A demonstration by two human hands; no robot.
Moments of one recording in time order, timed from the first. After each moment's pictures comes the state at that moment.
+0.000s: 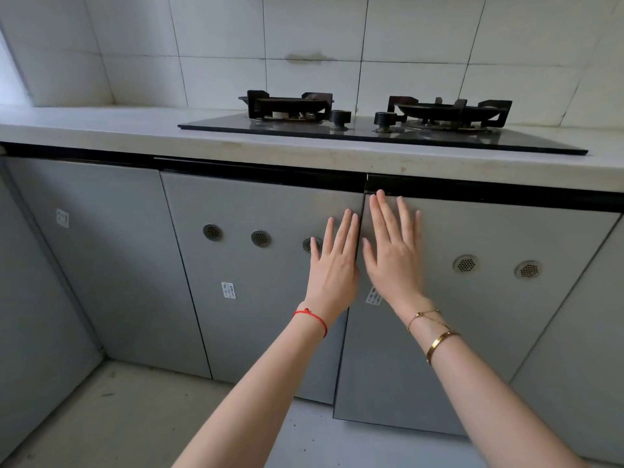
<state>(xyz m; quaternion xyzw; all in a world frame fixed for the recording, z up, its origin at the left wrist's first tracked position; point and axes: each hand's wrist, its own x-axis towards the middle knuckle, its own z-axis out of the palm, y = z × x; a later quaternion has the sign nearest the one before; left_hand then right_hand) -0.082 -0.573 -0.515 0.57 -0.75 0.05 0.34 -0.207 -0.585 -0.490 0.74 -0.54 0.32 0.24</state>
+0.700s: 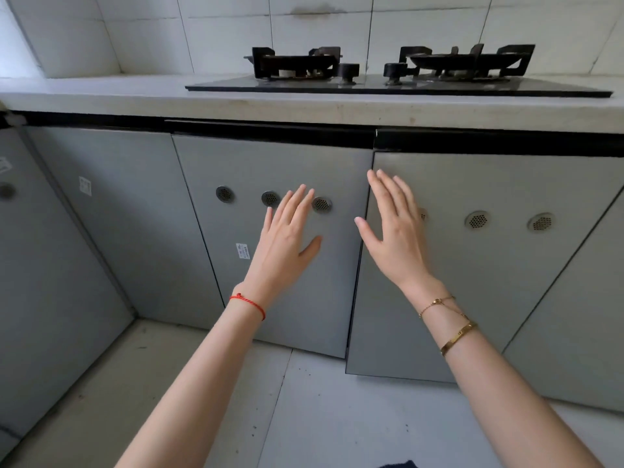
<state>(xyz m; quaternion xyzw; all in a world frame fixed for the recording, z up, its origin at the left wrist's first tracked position) 0.008 -0.504 -0.516 0.56 -0.75 0.04 0.35 -0.195 -0.531 -0.501 0.76 -0.47 0.42 0.12</state>
